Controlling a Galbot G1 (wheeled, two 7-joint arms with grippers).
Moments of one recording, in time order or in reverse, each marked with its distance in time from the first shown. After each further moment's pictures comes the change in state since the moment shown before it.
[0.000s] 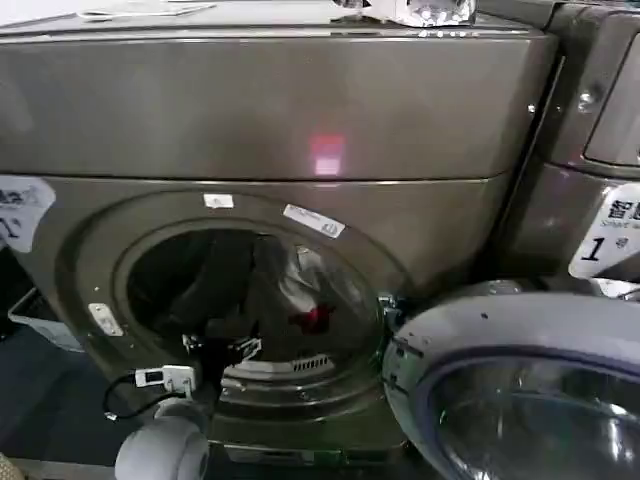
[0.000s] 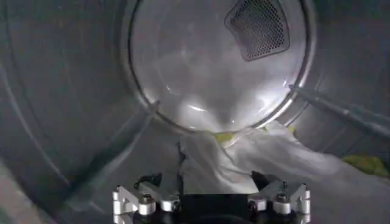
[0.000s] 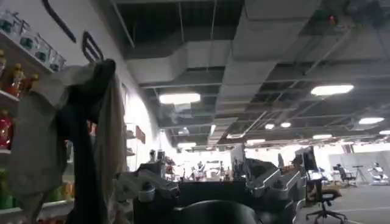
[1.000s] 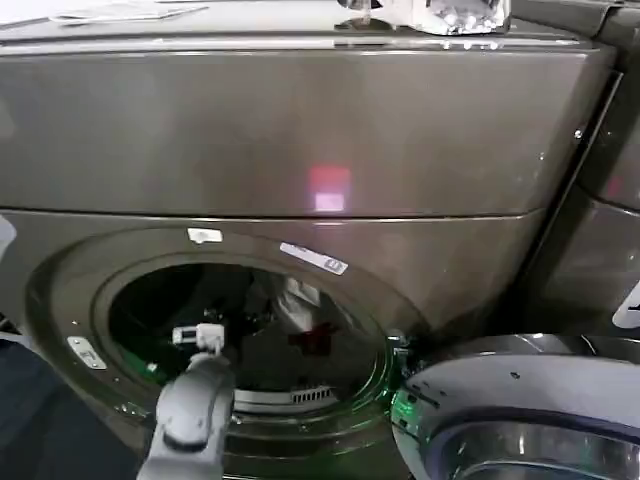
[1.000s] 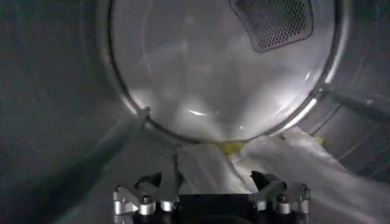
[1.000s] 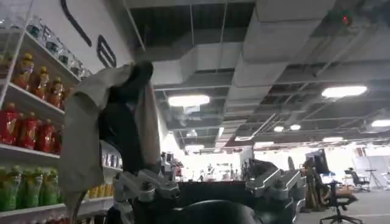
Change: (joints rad) left arm -0.511 -0.023 -0.012 0.591 1.113 -0.521 0.780; right arm -0.011 -0.010 -0.005 0.019 0.002 0.001 -0.002
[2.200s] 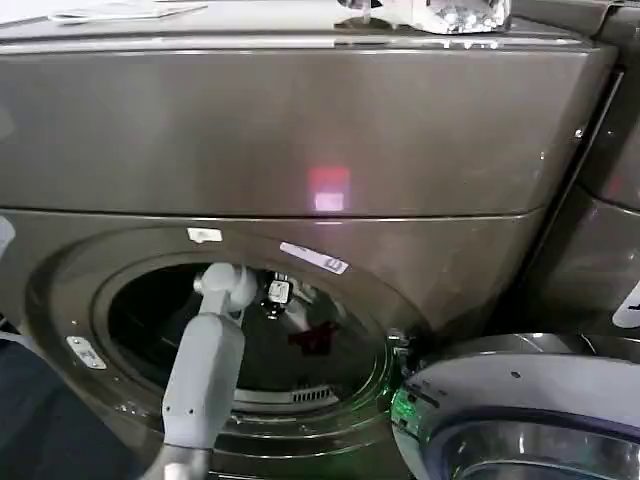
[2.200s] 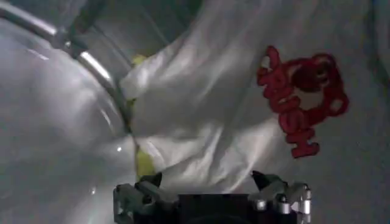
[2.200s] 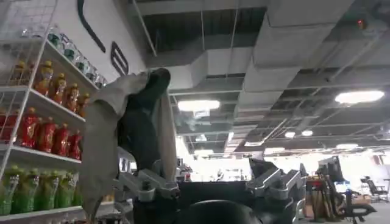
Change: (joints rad) left arm -0.163 0.008 0.048 0.263 0.139 -0.335 0.575; right arm 0.029 -0.002 -0.046 0.028 -0.003 0.002 -0.001
